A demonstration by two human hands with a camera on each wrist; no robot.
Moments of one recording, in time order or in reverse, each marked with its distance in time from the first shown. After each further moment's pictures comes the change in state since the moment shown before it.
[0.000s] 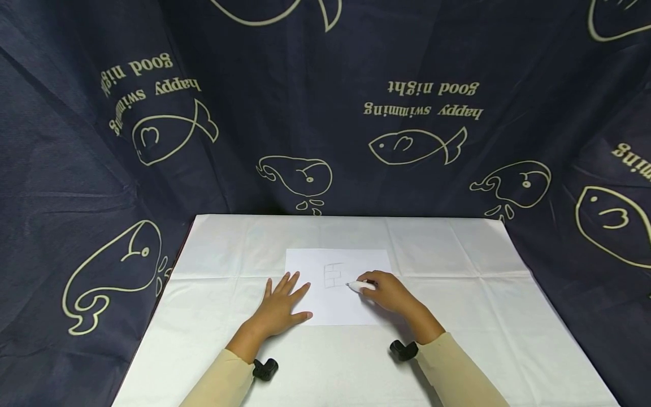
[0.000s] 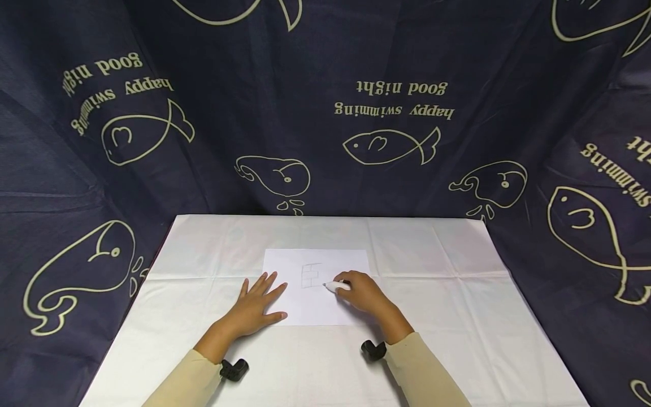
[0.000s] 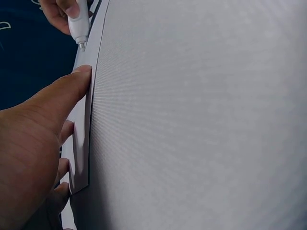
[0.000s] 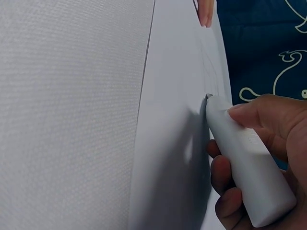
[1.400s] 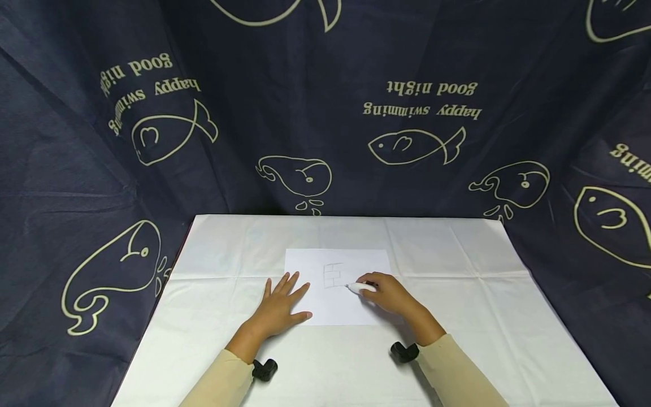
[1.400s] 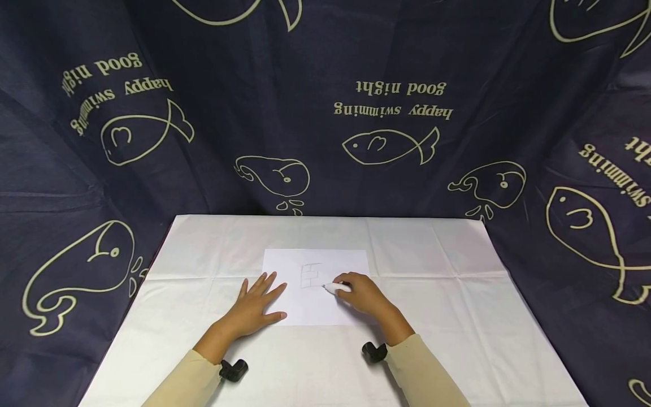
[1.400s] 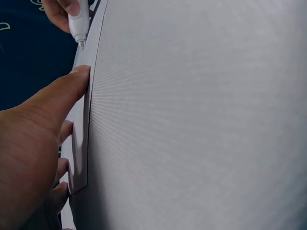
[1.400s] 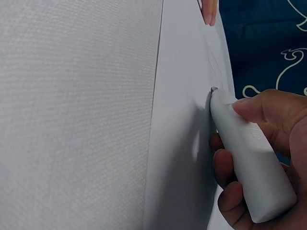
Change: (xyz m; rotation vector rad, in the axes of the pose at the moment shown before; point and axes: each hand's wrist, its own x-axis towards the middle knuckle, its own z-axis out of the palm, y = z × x) left_hand 0.000 0.000 0.001 0.007 0.015 0.001; right_hand -0.003 0.004 0.000 0.039 -0.030 -0.014
